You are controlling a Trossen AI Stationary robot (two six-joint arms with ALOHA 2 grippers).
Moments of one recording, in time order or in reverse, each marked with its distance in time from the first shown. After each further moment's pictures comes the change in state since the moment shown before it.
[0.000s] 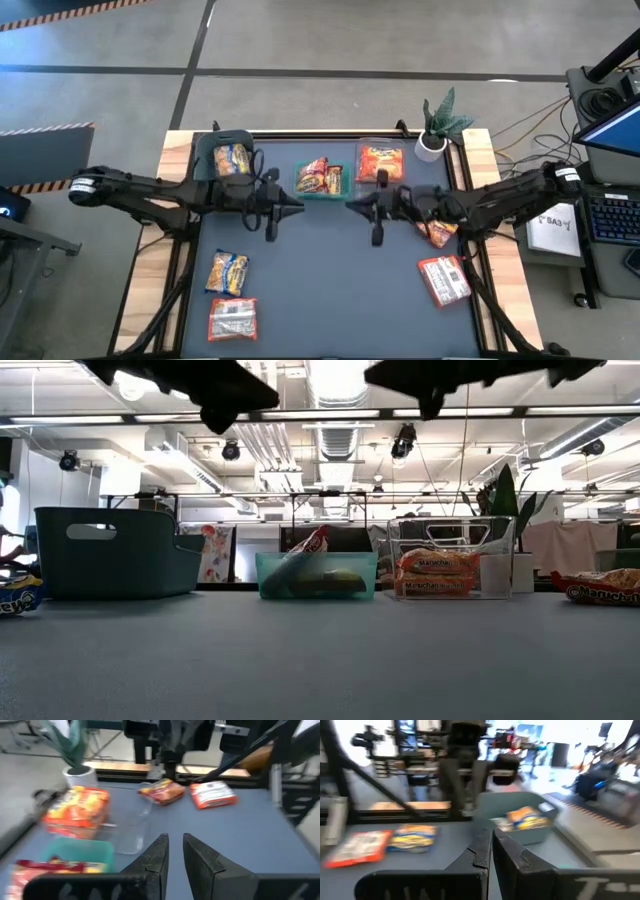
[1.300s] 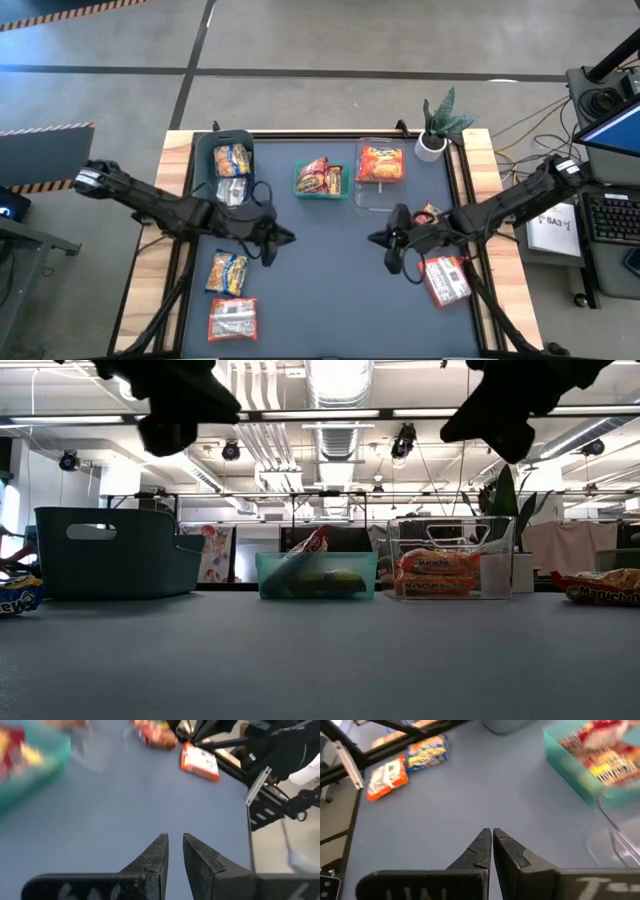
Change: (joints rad) left arm -0.271 0.024 -0.002 -0.197 -0.188 -0.651; right arm 0.280 -0.065 0.001 -0.596 0.185 0.643
